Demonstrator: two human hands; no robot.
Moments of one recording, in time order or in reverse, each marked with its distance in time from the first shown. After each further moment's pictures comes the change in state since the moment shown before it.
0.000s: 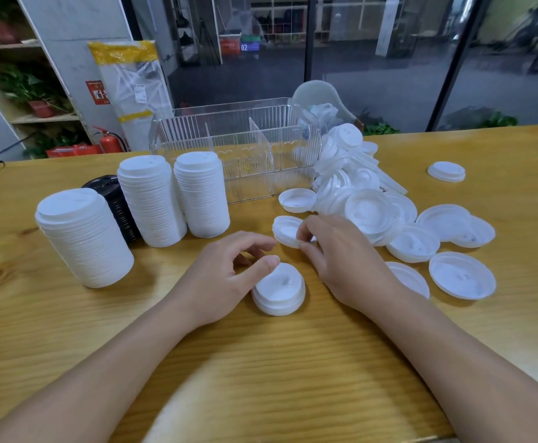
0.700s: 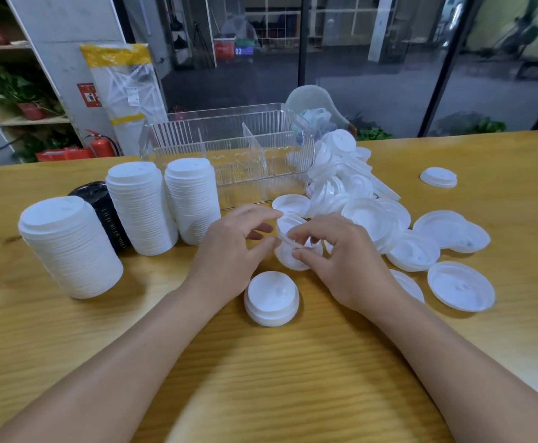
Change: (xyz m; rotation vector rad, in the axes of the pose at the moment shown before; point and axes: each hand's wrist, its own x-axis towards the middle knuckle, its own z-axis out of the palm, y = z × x) left_hand 0.046 0.012 0.014 0.088 0.205 0.161; right_hand -0.001 0.004 -0.011 0.316 0.087 0.073
